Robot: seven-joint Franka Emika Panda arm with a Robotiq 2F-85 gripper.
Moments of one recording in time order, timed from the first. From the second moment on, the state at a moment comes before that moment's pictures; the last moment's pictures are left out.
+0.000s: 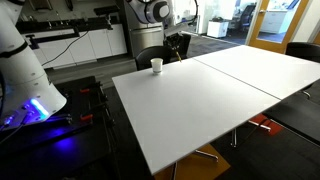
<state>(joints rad) 0.15 0.73 0.06 -1.64 -0.17 2.67 -0.97</state>
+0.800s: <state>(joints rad) 0.17 0.95 0.07 -1.32 -0.22 2.44 -0.83</state>
